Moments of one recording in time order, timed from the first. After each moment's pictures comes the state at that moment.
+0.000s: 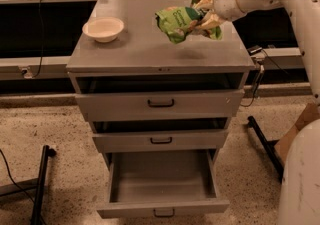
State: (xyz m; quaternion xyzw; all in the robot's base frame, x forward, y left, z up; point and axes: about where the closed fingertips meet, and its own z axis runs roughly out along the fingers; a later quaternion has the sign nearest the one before) arm 0.776 -0.136 0.938 -0.70 0.52 -0.04 0.49
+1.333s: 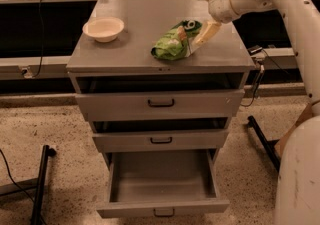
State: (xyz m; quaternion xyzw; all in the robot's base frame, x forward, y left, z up) arm 0.779 -0.125 0.927 -0.70 0.52 -0.03 0.48
